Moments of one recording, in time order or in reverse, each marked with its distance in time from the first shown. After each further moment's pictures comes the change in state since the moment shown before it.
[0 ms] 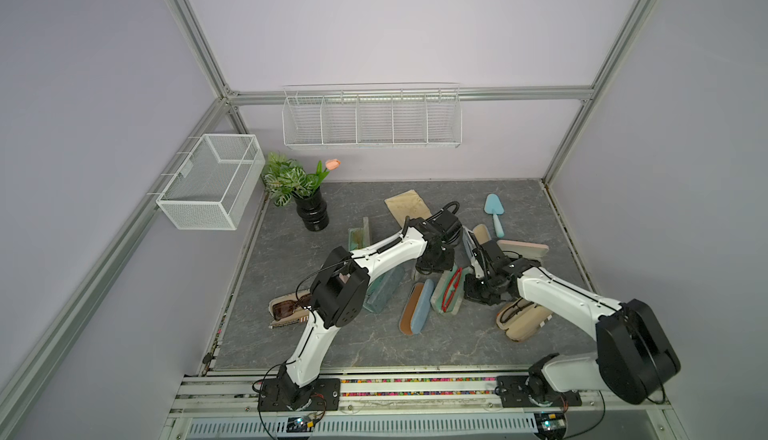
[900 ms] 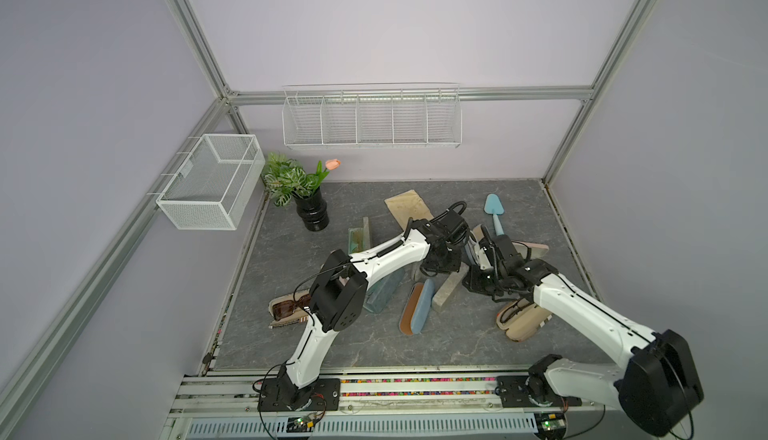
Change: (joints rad) left arm -0.025 -0.047 0.003 0.012 -0.007 -0.014; right arm 0.010 -0.193 0.039 -0.039 0.027 -0.009
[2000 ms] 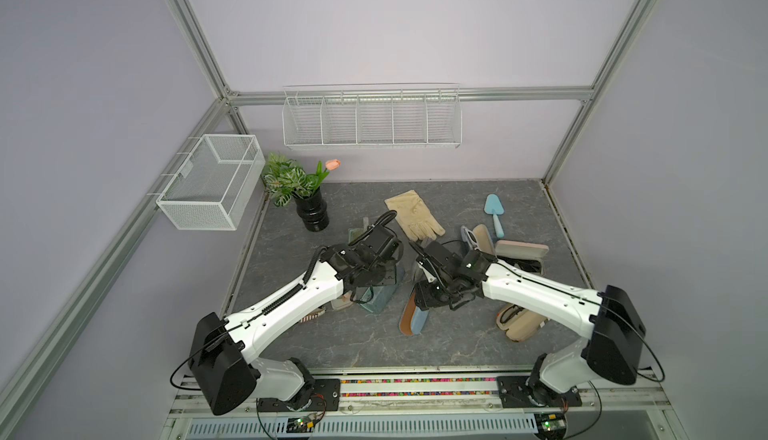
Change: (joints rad) left arm 0.109 -0.801 -0.713 -0.004 -0.286 -0.131; right arm 0.450 0.370 0.380 -0.198 0.074 0.040
